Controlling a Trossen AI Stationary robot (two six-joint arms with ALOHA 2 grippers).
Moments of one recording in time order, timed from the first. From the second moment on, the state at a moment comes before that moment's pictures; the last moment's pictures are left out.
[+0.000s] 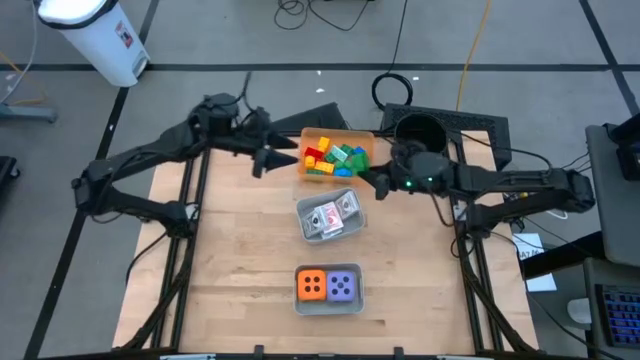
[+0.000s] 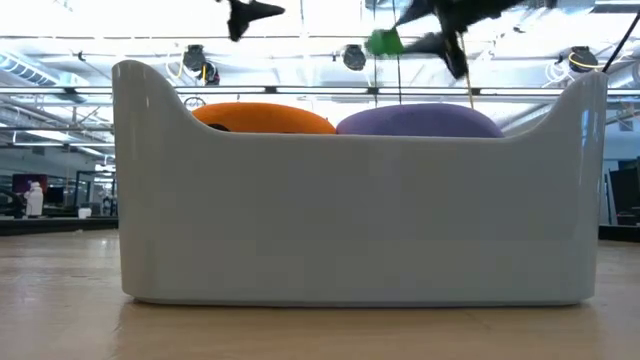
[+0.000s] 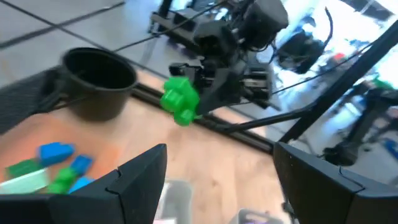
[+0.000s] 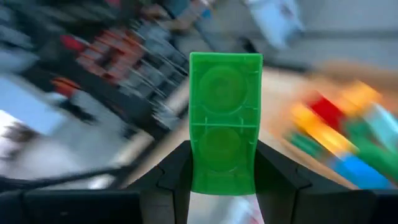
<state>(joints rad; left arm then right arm) 0.43 1.20 1.24 -0.31 0.50 -0.31 -0.10 1.06 0.86 -0.10 0.24 0.77</state>
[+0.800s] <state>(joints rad) 0.24 1.58 1.24 0.51 0.41 -0.64 0.00 1.09 0.86 0.35 0.23 0.54</state>
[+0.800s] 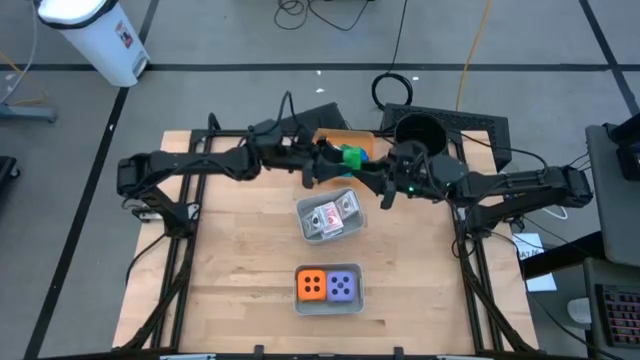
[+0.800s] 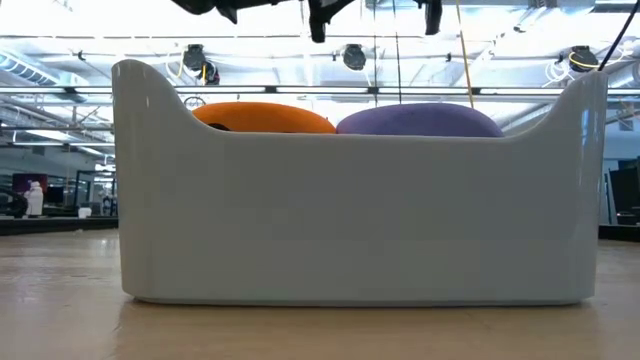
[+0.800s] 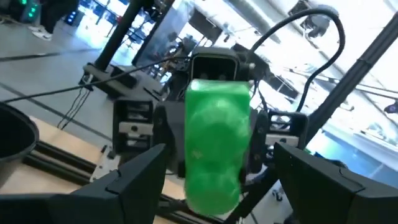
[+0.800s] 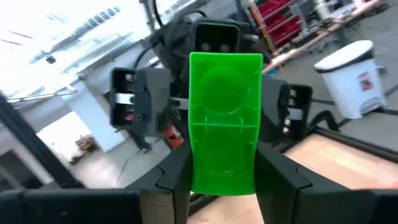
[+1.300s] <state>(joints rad) 0.17 1.58 1.24 0.53 0.25 -0.63 0.00 1.09 0.86 0.37 0.10 0.57</state>
